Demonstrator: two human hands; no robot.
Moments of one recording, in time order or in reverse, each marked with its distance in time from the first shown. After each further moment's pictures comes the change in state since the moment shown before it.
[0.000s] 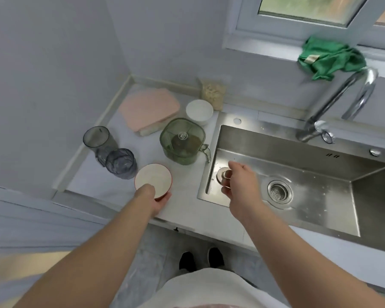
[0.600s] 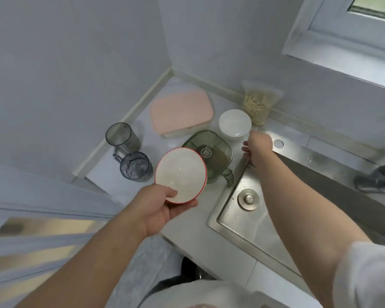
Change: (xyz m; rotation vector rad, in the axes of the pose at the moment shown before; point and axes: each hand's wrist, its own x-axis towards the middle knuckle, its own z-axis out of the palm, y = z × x) left_hand -0.068 0.036 0.045 0.028 -0.278 0.028; right_hand 0.247 -0.080 0.107 -0.355 -0.107 -0.001
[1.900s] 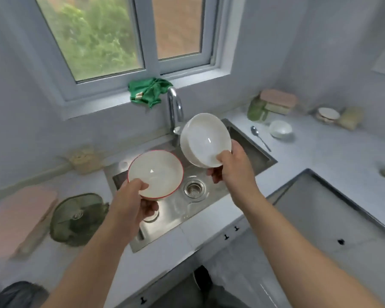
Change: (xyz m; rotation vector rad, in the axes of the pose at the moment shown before) left_hand -0.084 -0.074 0.073 0.939 -0.733 0.297; right_hand -0.376 0.111 -0.194 0.440 0.644 -0.502
